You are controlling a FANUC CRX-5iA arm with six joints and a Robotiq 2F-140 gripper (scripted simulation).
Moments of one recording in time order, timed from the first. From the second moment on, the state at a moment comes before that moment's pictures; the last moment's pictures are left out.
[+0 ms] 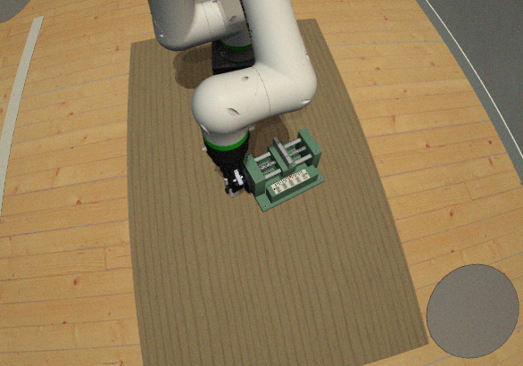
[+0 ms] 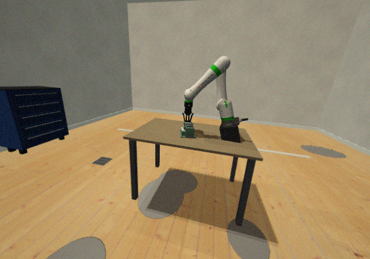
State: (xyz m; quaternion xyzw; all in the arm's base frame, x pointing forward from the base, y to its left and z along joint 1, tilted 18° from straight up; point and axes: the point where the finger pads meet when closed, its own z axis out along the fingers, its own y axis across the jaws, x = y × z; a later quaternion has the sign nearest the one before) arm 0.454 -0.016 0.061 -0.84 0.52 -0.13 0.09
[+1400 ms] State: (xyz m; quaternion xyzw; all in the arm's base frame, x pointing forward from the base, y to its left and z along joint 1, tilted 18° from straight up) arm 0.414 -0.032 0.085 -0.84 0.52 -0.13 0.09
